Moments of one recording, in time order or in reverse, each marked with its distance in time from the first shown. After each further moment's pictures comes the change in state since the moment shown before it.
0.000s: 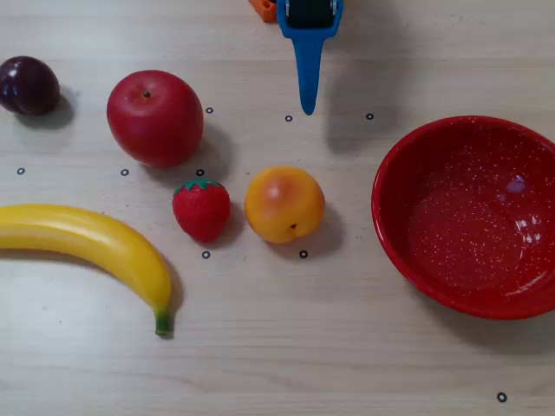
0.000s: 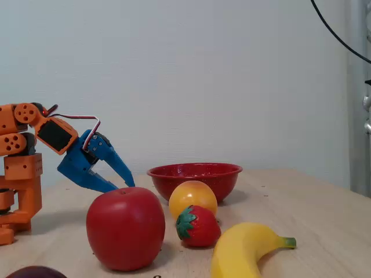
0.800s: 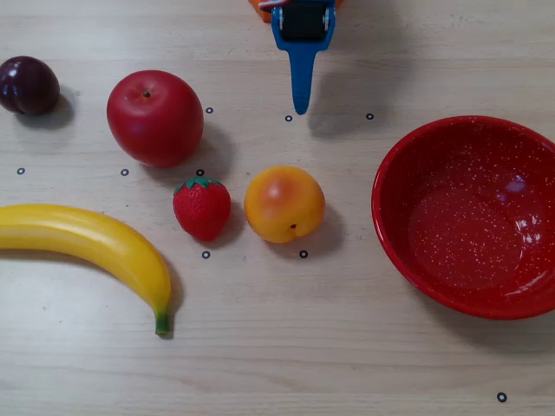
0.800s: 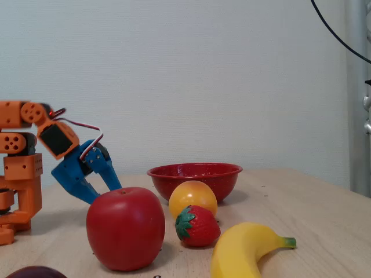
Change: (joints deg) arm -0.9 -17.1 -9.3 1.1 -1.8
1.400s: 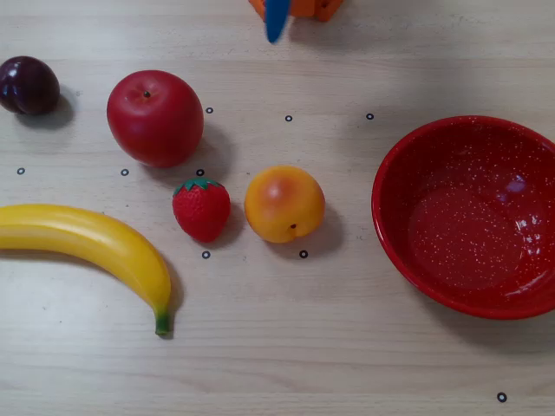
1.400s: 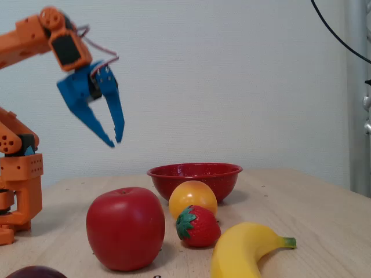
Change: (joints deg) arm -10.6 -36.9 -60.7 37.4 11.6
